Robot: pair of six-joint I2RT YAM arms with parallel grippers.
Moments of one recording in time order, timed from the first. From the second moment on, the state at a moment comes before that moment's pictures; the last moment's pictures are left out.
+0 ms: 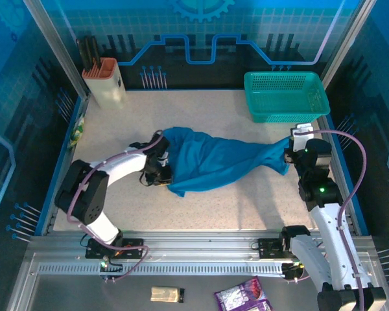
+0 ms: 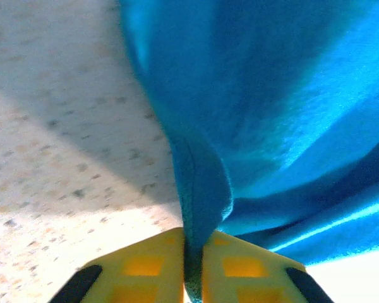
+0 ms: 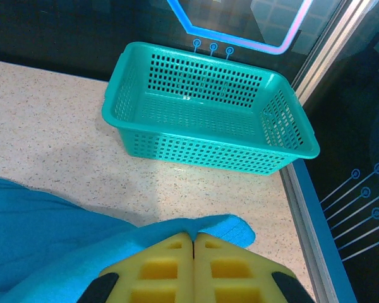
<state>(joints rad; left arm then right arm) -0.38 1.60 0.92 -0.71 0.24 -0.55 0.04 0.73 0.75 -0.38 0.16 -0.19</state>
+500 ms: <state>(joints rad) -0.22 1.20 0.86 -0.46 0.62 -0.58 0.04 0.75 0.78 -0.38 0.15 -0.20</state>
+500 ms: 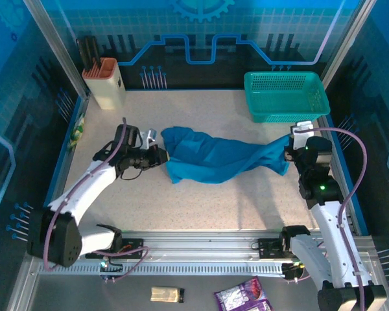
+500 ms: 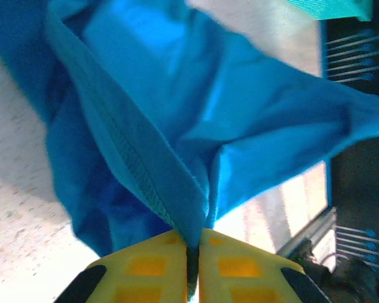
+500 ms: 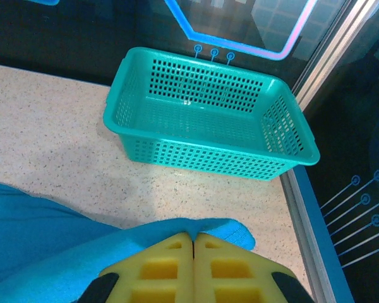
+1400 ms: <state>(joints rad) -0.51 1.51 0.85 -0.67 0.16 -0.79 0.04 0.75 0.78 -0.38 0.15 -0.23</state>
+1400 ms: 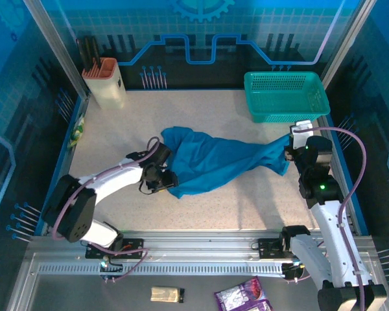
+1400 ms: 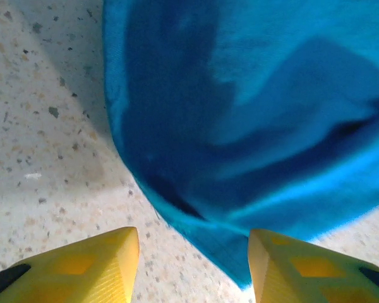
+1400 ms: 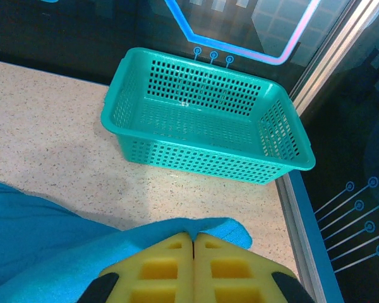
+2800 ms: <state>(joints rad) -0.53 1.59 0.85 -0.62 0.03 -0.88 0.04 0.75 0.78 -0.38 0.15 -0.23</state>
